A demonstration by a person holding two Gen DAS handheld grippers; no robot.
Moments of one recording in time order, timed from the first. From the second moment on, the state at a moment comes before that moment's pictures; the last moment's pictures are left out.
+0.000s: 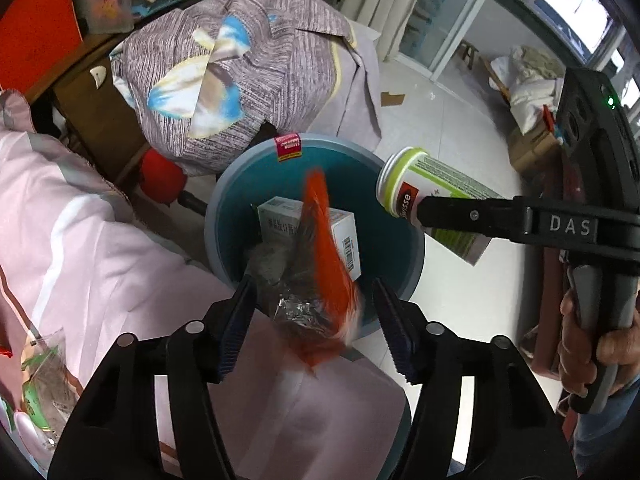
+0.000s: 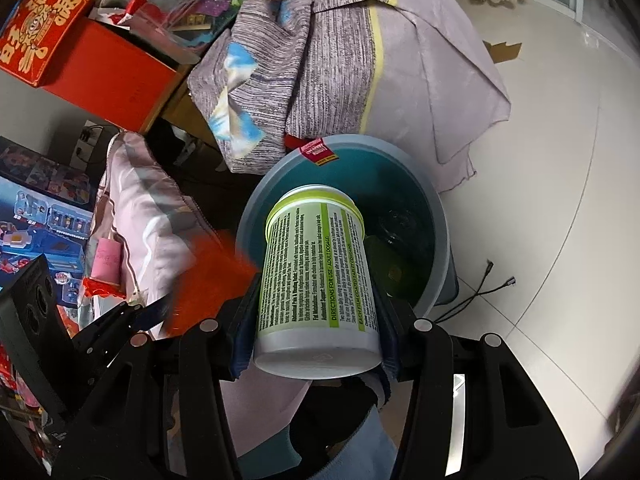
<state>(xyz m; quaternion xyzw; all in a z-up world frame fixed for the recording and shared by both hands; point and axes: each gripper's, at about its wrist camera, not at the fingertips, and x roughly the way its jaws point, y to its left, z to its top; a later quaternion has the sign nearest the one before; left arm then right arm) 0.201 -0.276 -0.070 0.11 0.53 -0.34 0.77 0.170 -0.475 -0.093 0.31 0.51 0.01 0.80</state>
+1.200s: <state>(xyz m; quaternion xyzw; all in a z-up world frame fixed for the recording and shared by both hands) 0.176 -0.159 -0.049 0.01 0.52 -0.30 0.80 0.184 -0.413 -0.090 0.26 0.56 0.00 0.79</state>
